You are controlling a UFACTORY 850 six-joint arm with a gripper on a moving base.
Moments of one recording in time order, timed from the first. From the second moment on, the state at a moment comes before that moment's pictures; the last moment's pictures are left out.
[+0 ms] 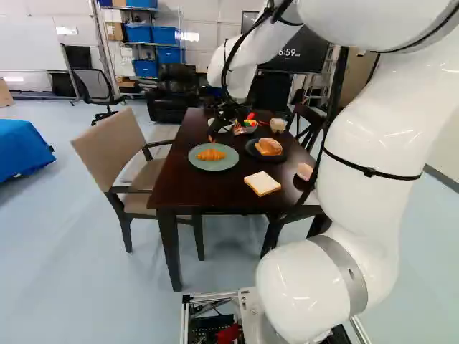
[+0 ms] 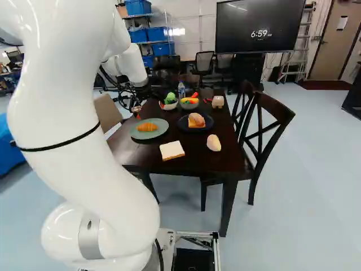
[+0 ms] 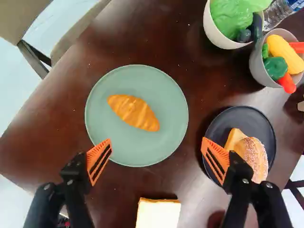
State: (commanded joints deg) arm 9.0 -8.5 -60.6 0.6 -26.7 -24.4
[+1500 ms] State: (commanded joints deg) arm 2.9 8.2 -22.6 0.2 25.7 -7.7
